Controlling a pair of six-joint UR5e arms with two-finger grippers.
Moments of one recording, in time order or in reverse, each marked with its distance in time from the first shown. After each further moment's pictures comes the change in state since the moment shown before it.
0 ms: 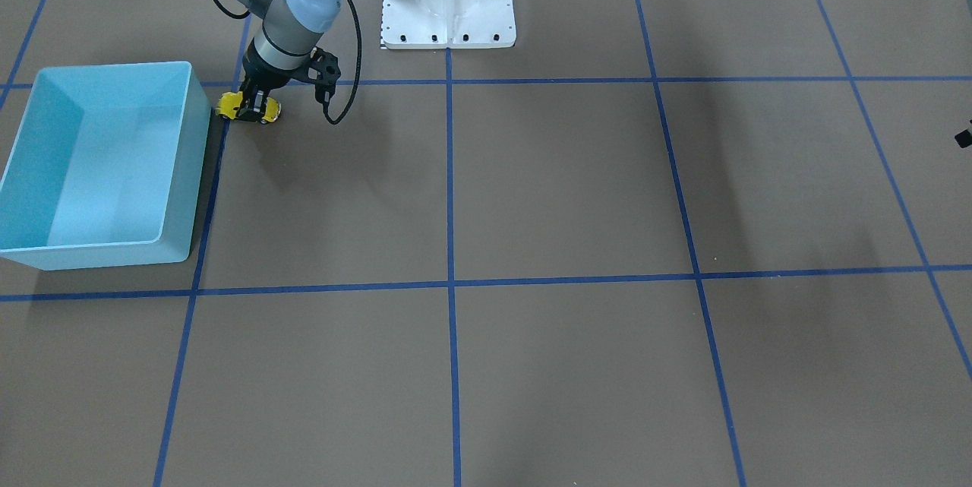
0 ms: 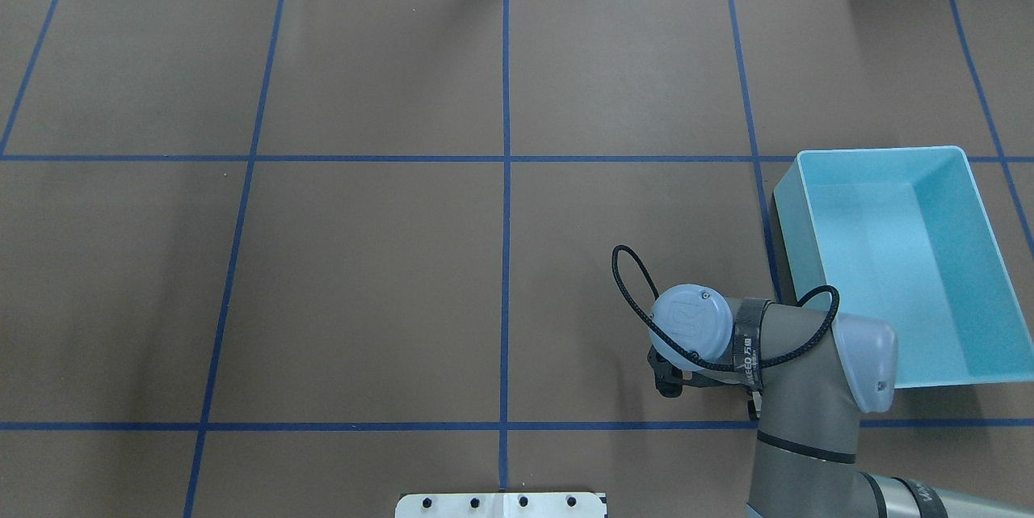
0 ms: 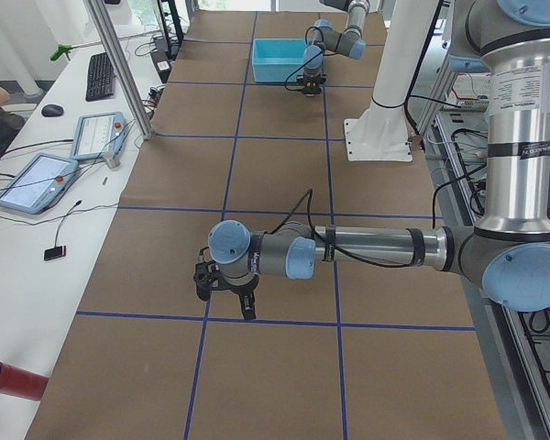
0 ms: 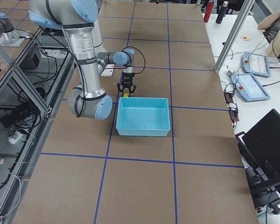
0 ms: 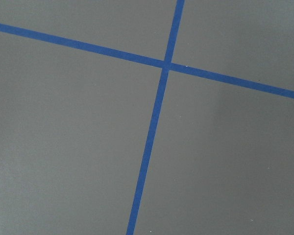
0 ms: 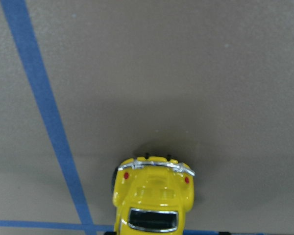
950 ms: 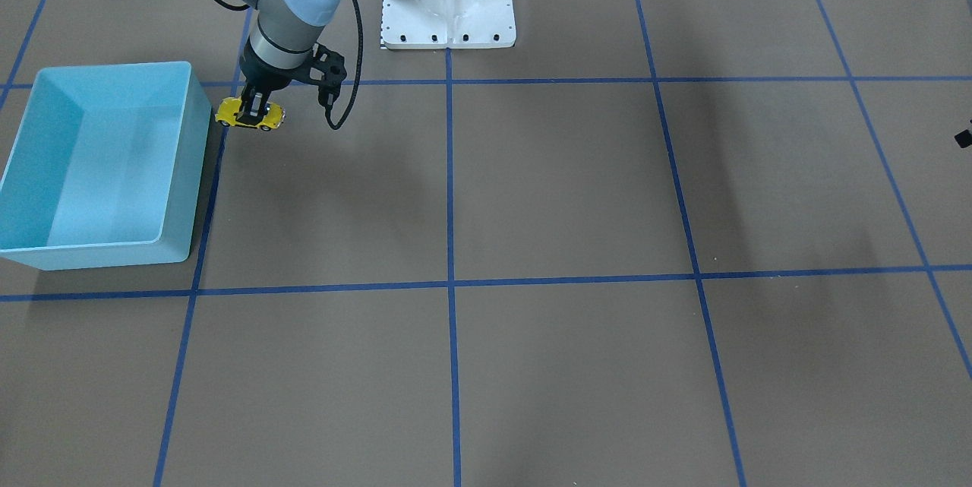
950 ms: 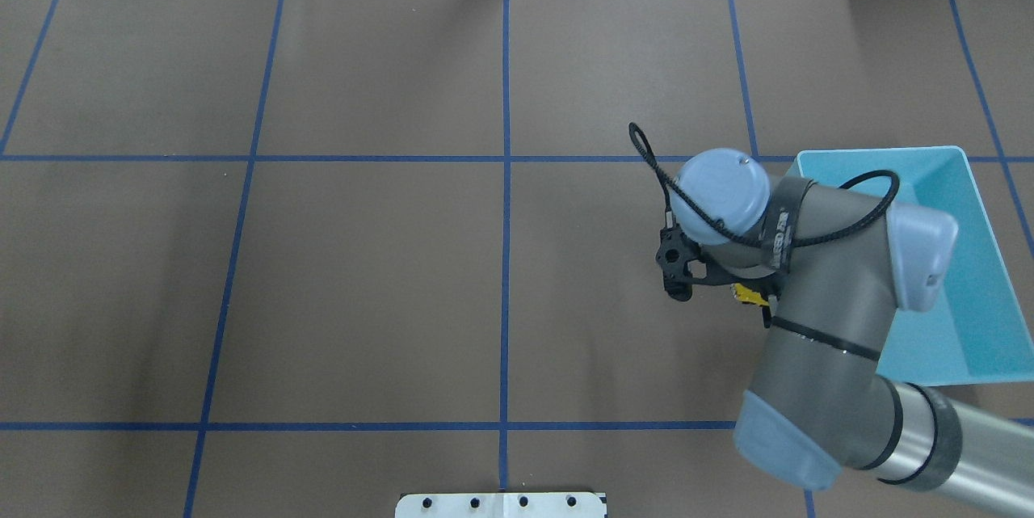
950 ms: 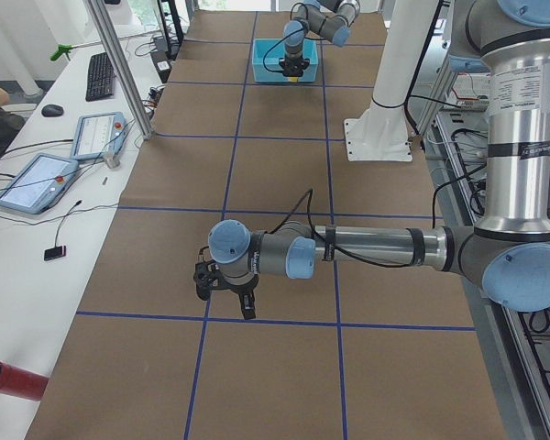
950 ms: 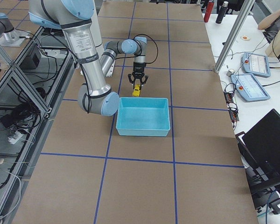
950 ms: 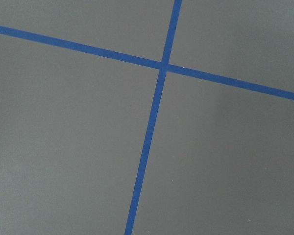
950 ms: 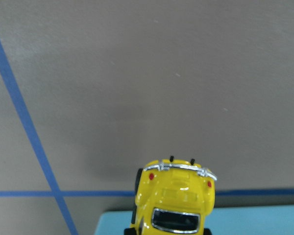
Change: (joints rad) left arm -0.002 0.001 -0.001 0.000 -0.003 -0.001; right arm 0.233 0.108 0.063 -0.137 0.036 -0.195
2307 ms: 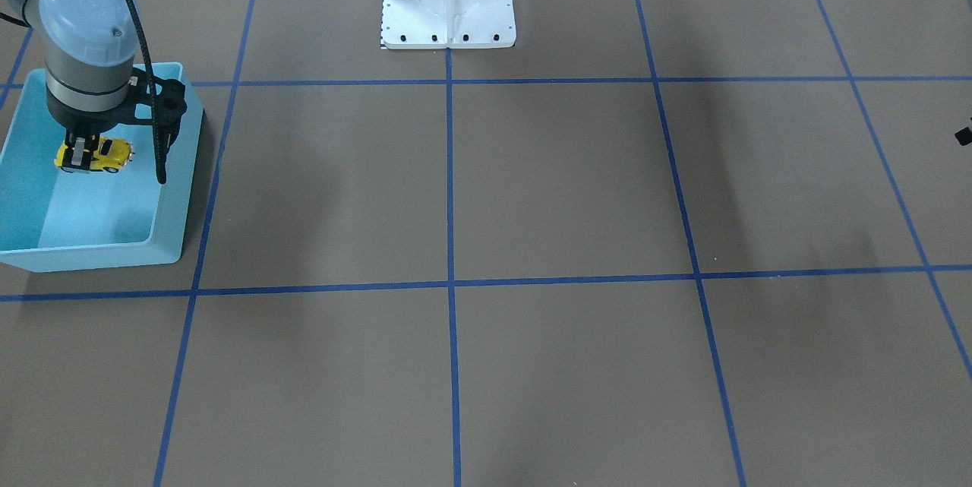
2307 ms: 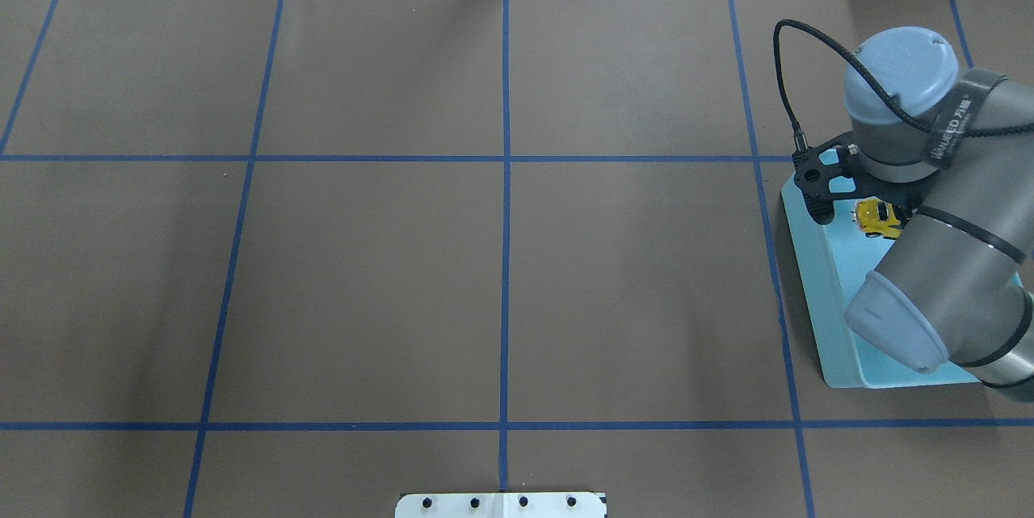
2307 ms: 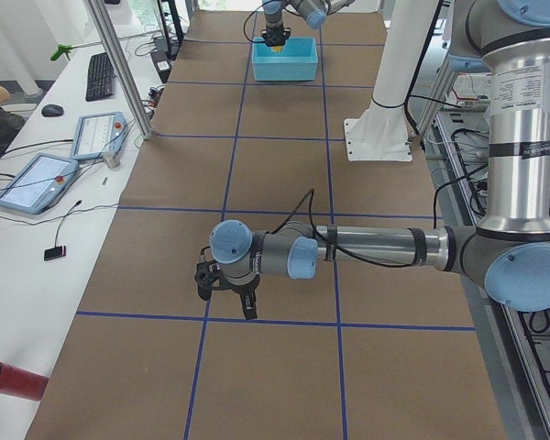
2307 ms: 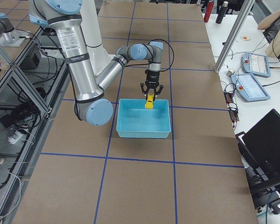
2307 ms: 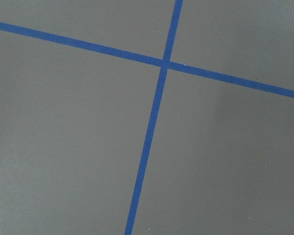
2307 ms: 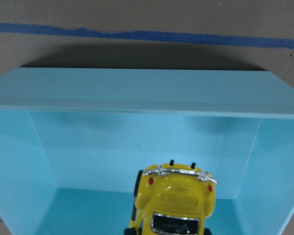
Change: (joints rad) left arm -0.001 0.006 -0.007 0.000 -0.002 0.000; right arm 0.258 -0.186 0.006 0.107 0.044 -0.348
